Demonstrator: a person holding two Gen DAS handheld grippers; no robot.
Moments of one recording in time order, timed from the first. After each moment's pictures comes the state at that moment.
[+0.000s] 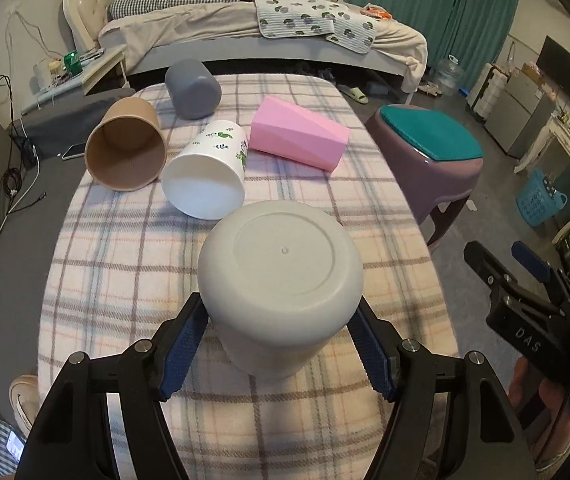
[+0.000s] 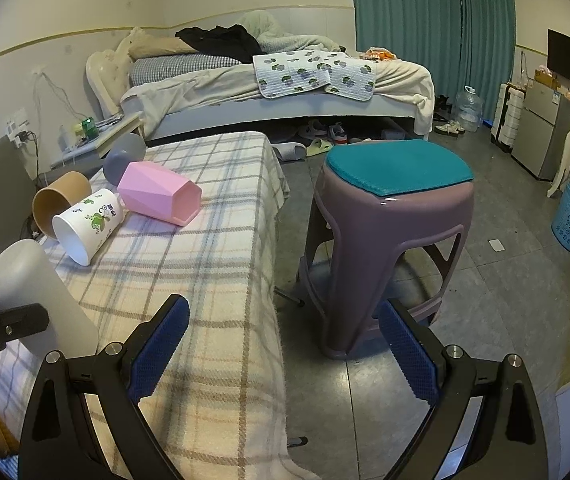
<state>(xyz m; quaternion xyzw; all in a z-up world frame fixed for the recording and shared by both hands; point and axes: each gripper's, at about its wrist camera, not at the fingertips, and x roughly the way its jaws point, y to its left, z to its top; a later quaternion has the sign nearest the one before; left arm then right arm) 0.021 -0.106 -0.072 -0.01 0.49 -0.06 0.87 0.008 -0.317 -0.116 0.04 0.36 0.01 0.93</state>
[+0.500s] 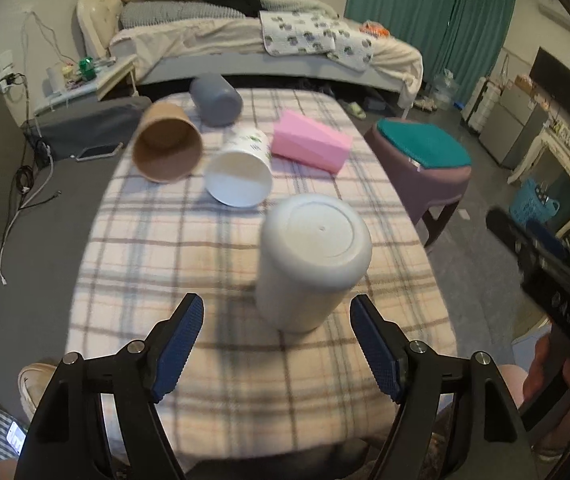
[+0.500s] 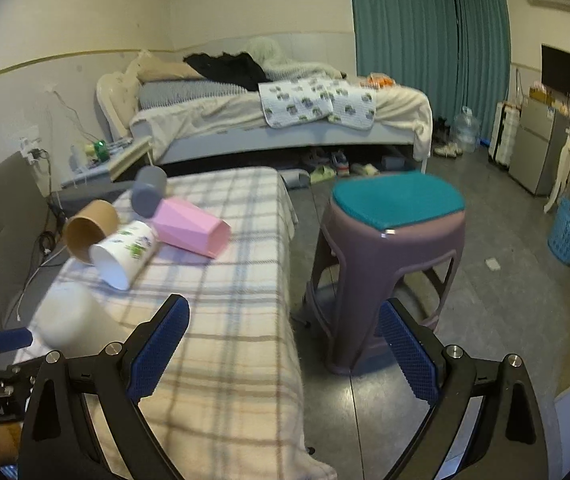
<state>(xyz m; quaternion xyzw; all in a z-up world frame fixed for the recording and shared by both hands) -0.033 -0.071 -0.041 -0.03 0.46 -0.06 0.89 -0.034 -0.295 -0.065 0.03 0.31 0.01 0.95</state>
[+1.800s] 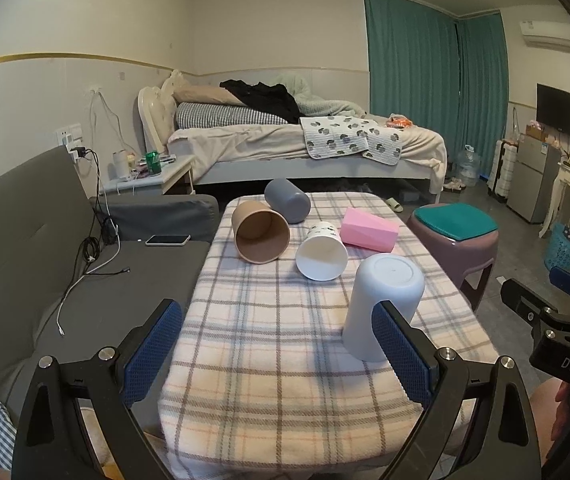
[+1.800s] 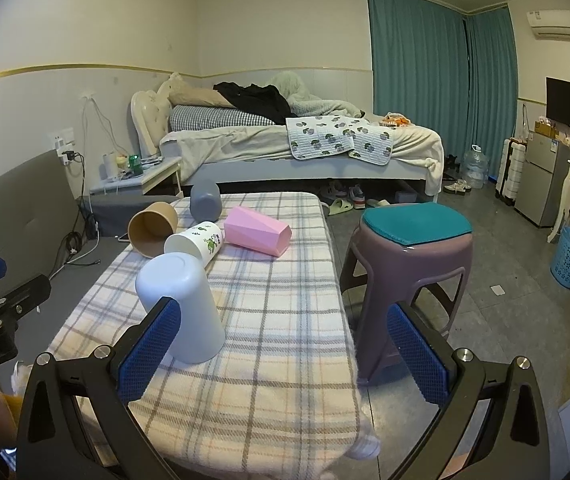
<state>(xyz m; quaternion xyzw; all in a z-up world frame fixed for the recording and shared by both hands) -0.110 -0.021 -0.021 0.01 0.27 0.02 0.96 -0.114 -0.228 -0.057 0.01 0.25 0.03 0.97</state>
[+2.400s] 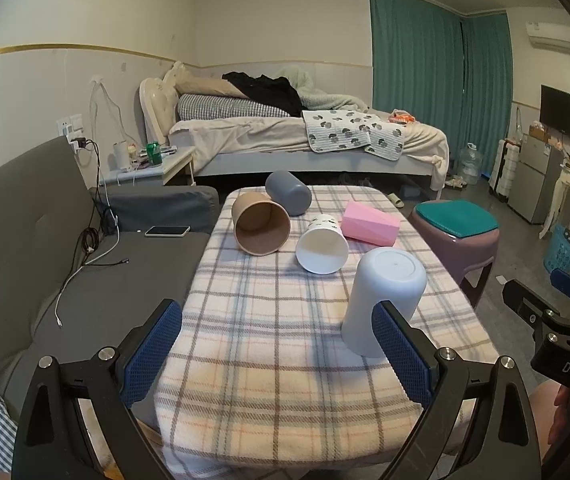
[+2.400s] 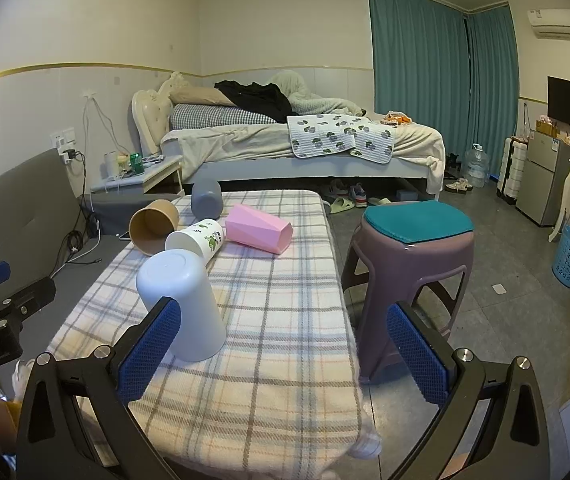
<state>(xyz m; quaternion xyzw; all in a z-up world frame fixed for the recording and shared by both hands) -0.106 -0.022 -0.028 0.01 0.28 0.02 0.96 -0.116 -0.229 -0.059 0.01 0.25 0.03 0.97</state>
